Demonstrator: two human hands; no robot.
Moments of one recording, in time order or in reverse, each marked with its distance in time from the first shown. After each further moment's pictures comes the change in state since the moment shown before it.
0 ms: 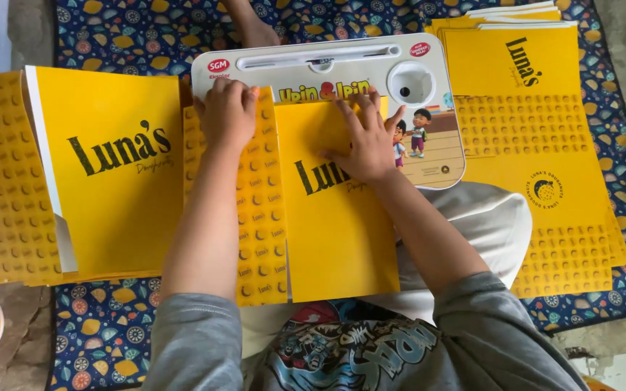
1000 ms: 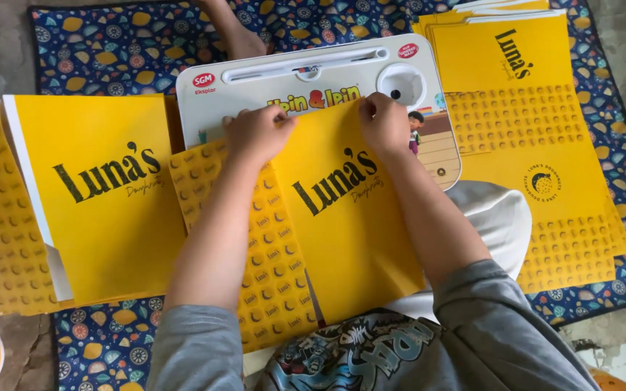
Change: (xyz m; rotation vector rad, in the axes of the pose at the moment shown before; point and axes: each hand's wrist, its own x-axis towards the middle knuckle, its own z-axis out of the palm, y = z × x) left_hand 0.000 0.059 0.002 -0.001 -0.447 -0.009; right_hand 0.040 0.080 0.016 0.102 0.109 0.497
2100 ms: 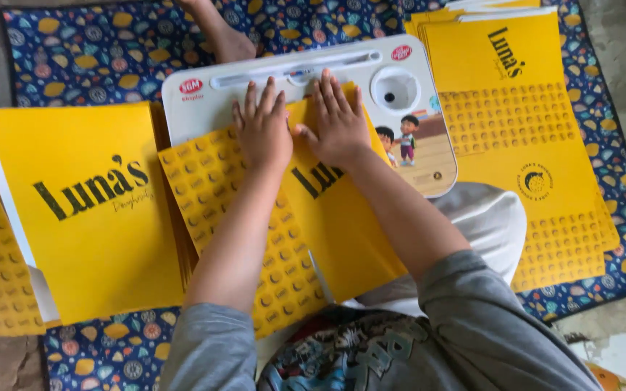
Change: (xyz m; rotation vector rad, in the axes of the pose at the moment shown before) left_hand 0.021 0.018 0.052 0.188 0.590 0.220; right_hand -0.012 -0.069 0.020 -0.448 -0.296 -0.389
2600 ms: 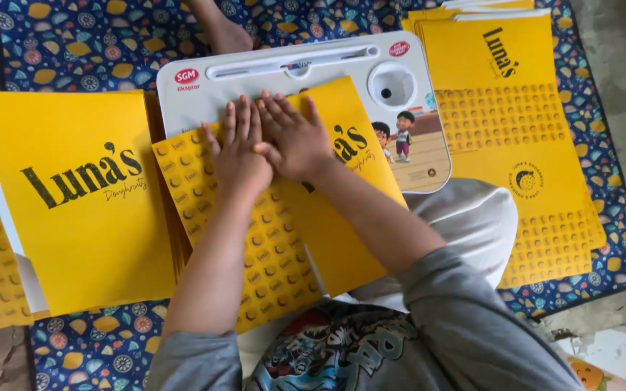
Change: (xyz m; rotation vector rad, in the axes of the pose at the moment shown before) left_hand -0.051 -0.032 -0.018 0.084 -0.350 -0.032; right_hand -0.016 -0.063 -0.010 0.075 0.086 -0.239
